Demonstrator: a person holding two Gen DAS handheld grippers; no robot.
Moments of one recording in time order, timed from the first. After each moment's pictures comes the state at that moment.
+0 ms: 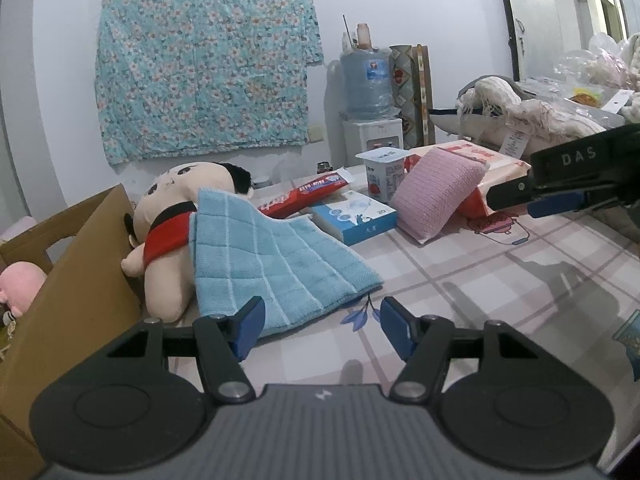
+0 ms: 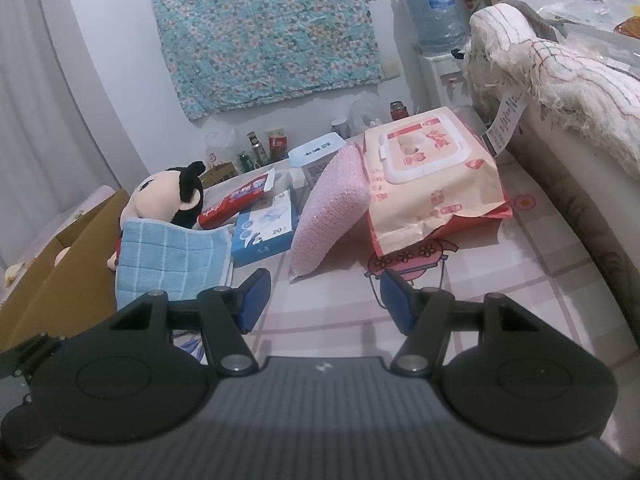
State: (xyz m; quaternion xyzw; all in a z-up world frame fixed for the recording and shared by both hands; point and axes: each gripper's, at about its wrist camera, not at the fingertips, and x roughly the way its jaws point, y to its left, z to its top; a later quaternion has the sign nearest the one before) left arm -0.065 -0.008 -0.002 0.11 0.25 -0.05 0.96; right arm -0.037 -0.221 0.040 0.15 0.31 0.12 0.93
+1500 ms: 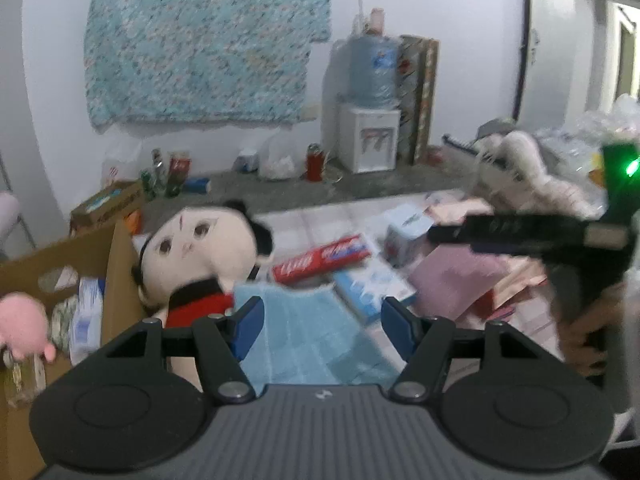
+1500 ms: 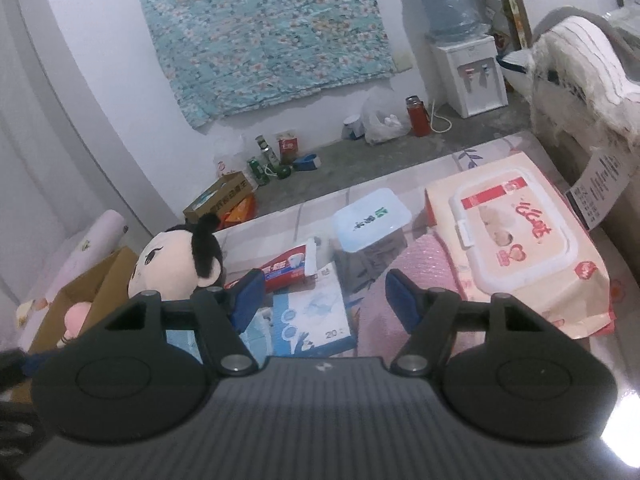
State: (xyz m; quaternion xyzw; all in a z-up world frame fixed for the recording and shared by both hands) left arm 0.009 0.031 0.107 0.05 0.31 -0.08 0.95; right arm 0.076 -0.178 0.080 0.19 0.33 0.12 0.92
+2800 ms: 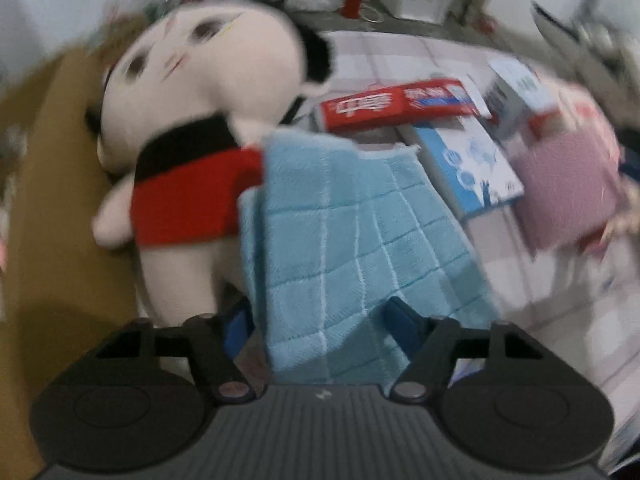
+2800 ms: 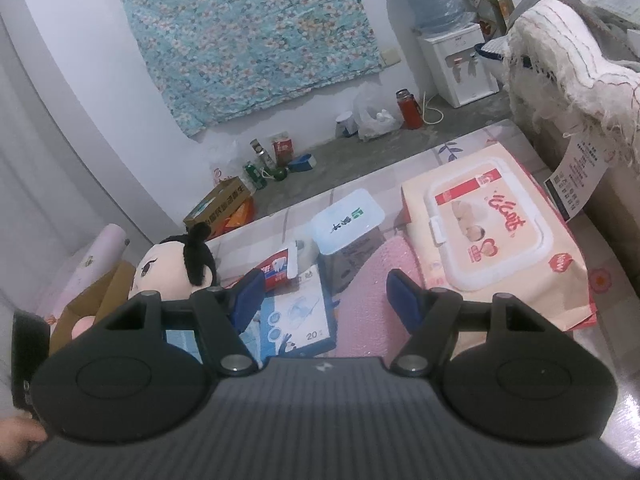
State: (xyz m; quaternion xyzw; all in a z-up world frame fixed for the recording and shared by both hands) left arm 0.113 0.068 0.022 0.01 0.54 -0.05 0.84; right arm 0.077 -0.201 0.070 0.22 0.33 0.12 0.91
